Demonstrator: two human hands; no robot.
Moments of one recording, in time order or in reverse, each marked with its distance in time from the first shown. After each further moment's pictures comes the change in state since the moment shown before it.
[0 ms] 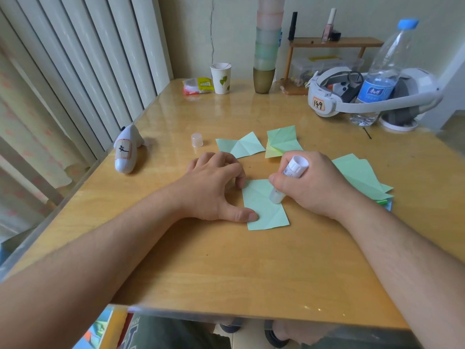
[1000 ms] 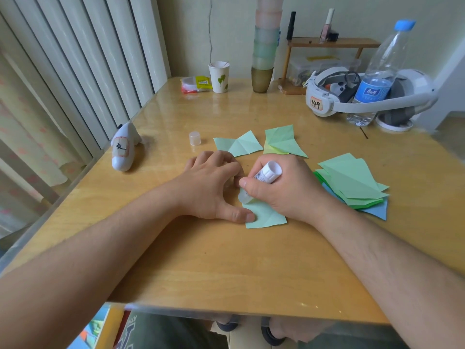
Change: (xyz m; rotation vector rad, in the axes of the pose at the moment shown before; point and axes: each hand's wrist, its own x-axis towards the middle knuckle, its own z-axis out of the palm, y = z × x) left_hand -0.001 0.000 0.002 0.036 -0.017 -0.020; right_hand -0.003 -0.018 0.030 0.157 -0.046 -0.107
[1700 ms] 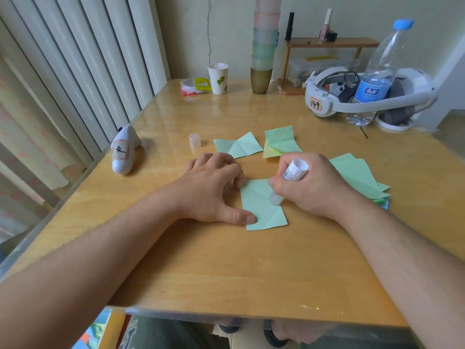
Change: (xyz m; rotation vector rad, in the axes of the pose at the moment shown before) left_hand 0.000 -0.002 -0.001 -0.014 -0.010 0.034; right_hand -0.003 0.017 -0.033 -0.134 0.022 0.053
